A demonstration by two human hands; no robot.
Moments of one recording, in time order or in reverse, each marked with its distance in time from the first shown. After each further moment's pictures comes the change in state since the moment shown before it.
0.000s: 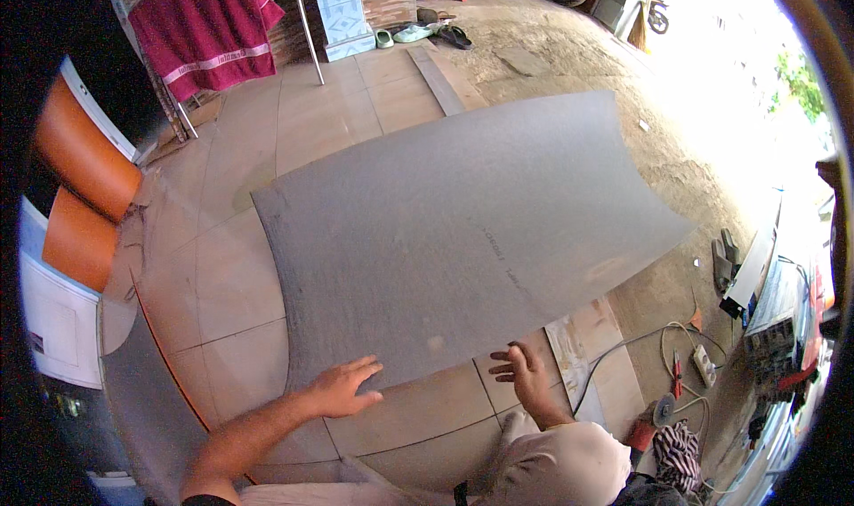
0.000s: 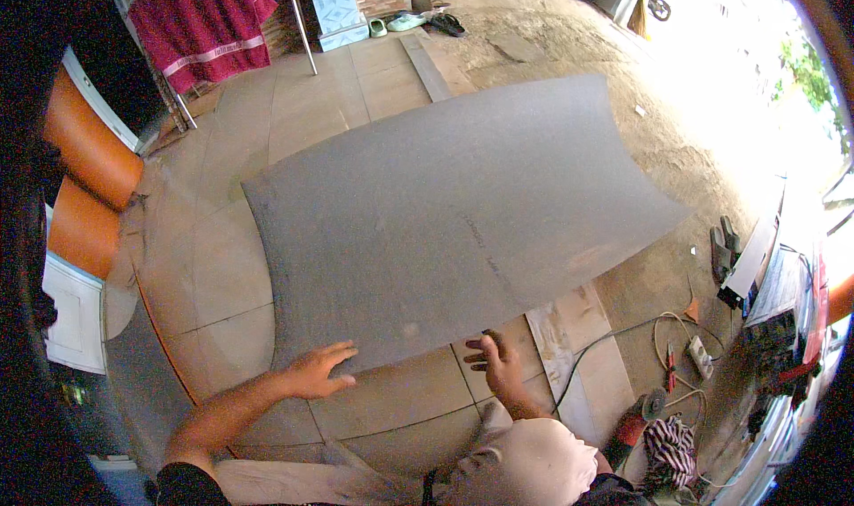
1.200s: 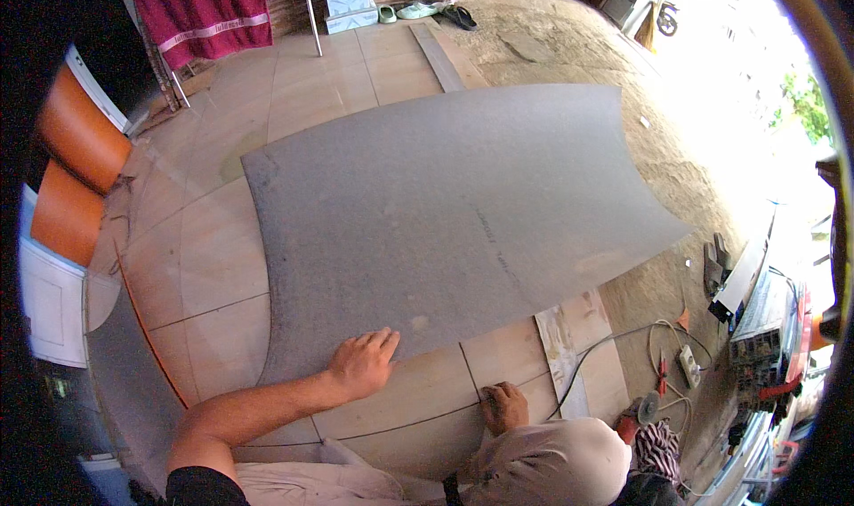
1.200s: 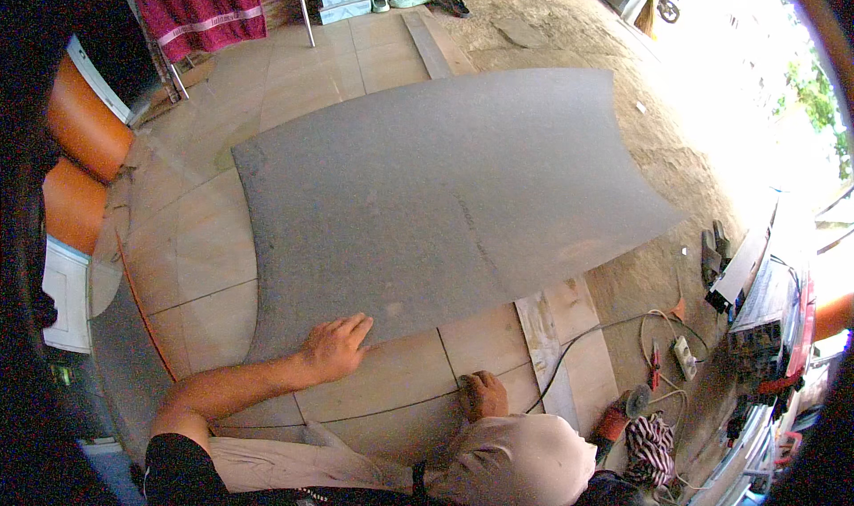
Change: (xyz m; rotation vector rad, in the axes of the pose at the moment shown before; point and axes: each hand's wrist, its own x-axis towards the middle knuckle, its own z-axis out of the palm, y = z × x) left_hand 0.051 0.048 0.024 0.309 0.280 0.031; right_hand -0.070 0.090 -0.042 -1.140 -0.030 -0.469
